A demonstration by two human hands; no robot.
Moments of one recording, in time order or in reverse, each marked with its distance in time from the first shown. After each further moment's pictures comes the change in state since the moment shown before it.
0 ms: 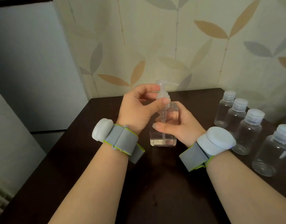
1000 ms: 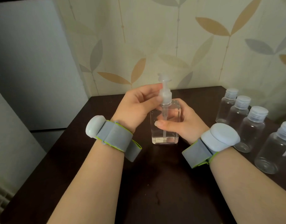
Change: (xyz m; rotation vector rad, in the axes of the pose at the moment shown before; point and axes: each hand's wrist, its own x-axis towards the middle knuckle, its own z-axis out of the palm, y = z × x) left_hand 0.003 -0.003 -0.012 -0.156 -0.237 -0.035; right_hand 0.000 0.001 -0.003 0.002 -0.026 -0.006
